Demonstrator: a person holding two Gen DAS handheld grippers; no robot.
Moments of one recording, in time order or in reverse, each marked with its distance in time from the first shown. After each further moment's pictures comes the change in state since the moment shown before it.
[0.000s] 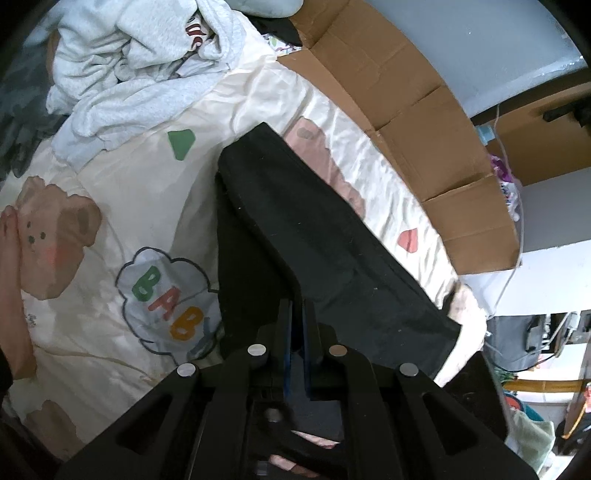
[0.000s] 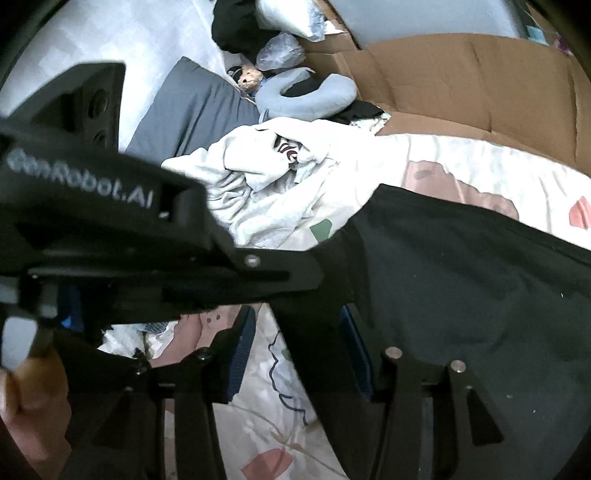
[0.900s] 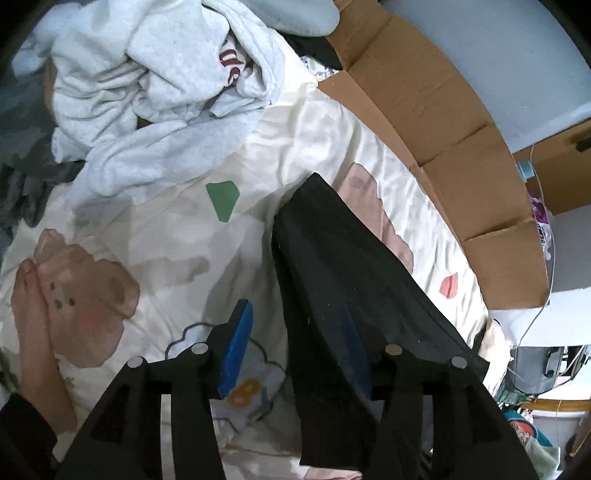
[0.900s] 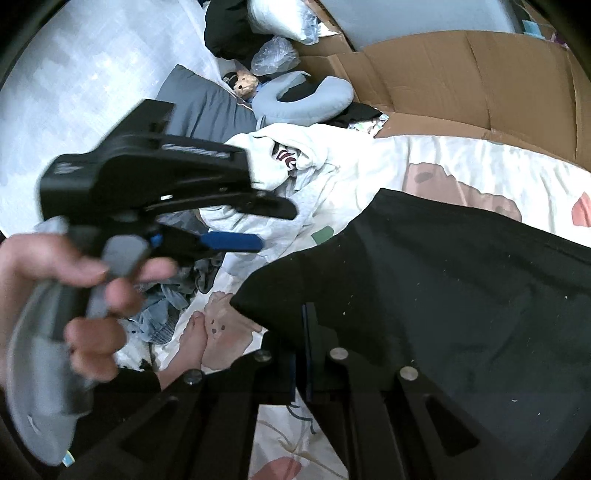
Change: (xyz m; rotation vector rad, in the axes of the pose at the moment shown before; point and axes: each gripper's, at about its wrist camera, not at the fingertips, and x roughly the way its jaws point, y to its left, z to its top) left arm 0.019 0.045 0.086 -0.001 -0.012 0.101; right arm -0.005 -0.006 0.007 0.049 -0.010 0.035
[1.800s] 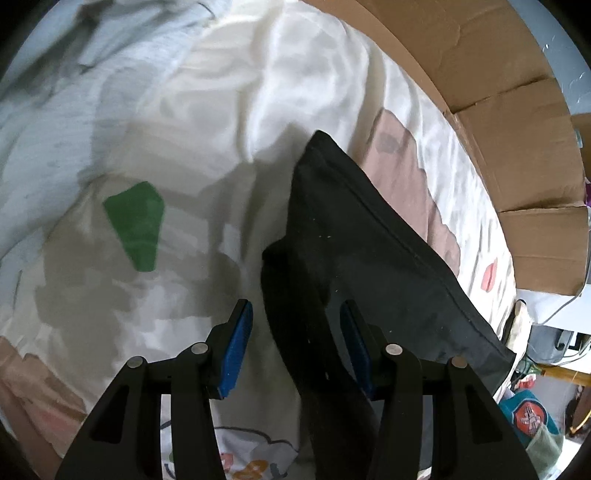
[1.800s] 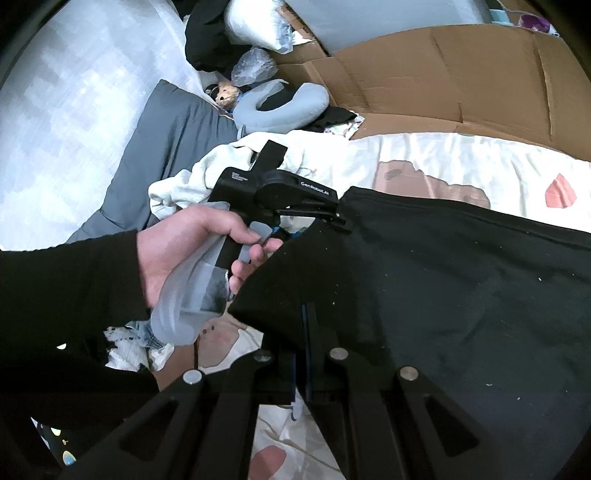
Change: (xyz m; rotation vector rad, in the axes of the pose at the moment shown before) left arm 0.147 -0.006 0.066 0.101 0.252 -0.001; right arm -0.030 -0.028 -0.012 0.052 -0.021 -0.031
